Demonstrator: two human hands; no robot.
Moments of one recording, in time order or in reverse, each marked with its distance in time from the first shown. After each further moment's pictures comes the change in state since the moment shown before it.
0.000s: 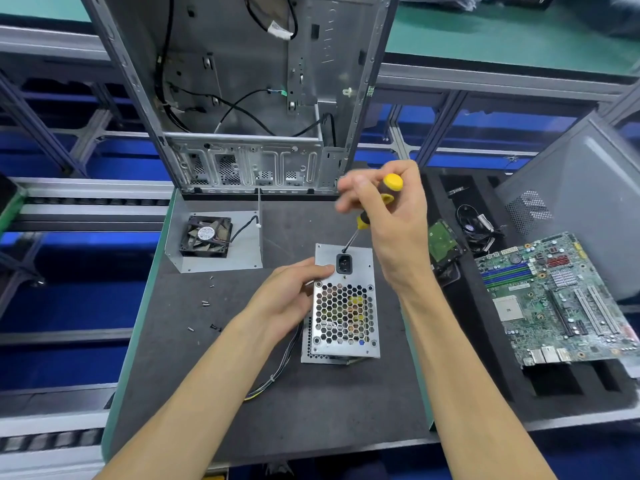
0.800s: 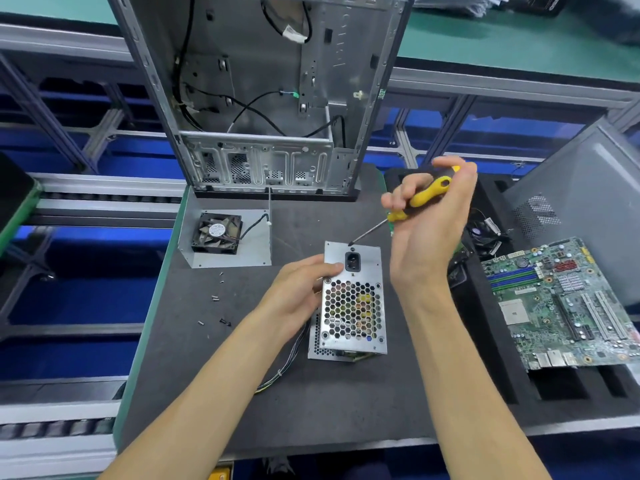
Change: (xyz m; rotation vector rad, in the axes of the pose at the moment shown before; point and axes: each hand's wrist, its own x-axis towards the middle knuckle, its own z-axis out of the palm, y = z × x) left_hand -0.010 -0.002 0.005 0.097 0.084 0.089; right_hand -0.001 -0.006 0.003 0.374 0.392 0.012
